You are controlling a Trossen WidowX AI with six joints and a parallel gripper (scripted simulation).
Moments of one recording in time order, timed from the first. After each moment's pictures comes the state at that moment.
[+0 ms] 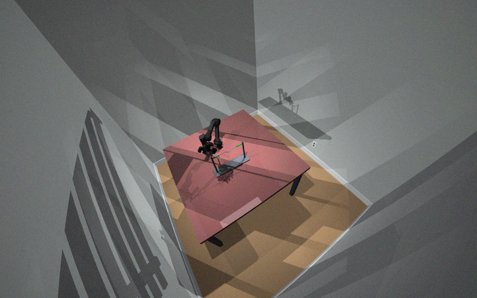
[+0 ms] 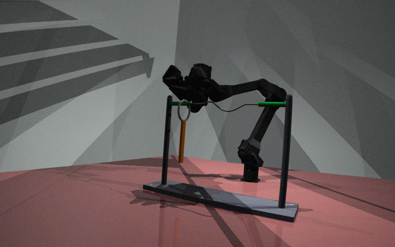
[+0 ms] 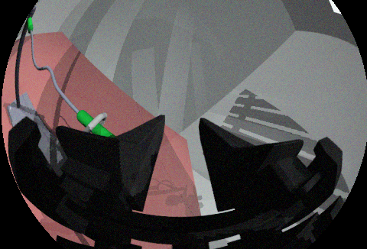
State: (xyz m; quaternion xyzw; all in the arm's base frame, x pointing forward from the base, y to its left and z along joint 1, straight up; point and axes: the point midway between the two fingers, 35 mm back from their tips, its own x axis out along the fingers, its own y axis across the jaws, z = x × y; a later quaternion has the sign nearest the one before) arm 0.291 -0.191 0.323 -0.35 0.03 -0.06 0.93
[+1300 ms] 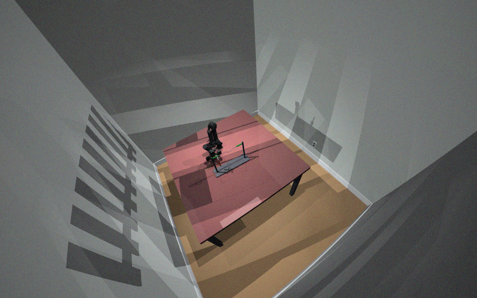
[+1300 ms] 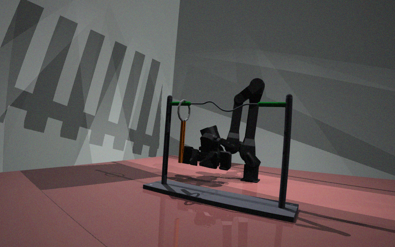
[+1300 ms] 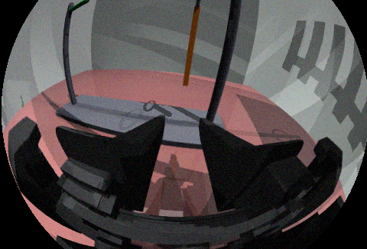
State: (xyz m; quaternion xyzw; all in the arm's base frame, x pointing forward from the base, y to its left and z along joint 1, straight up) arm 0.196 -0.135 0.081 -0.02 0.07 0.01 1.00
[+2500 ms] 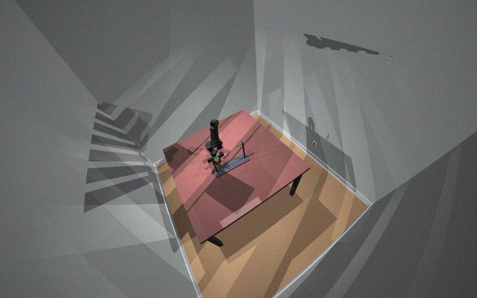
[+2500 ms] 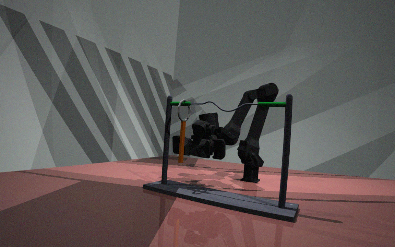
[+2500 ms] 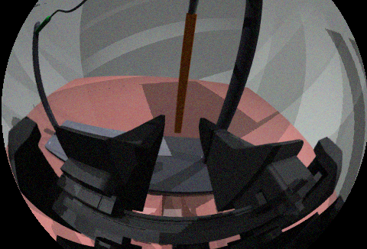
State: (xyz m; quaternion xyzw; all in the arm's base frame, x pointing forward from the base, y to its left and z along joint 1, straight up) arm 0.263 -0.137 0.123 -0.01 0.08 -0.02 1.00
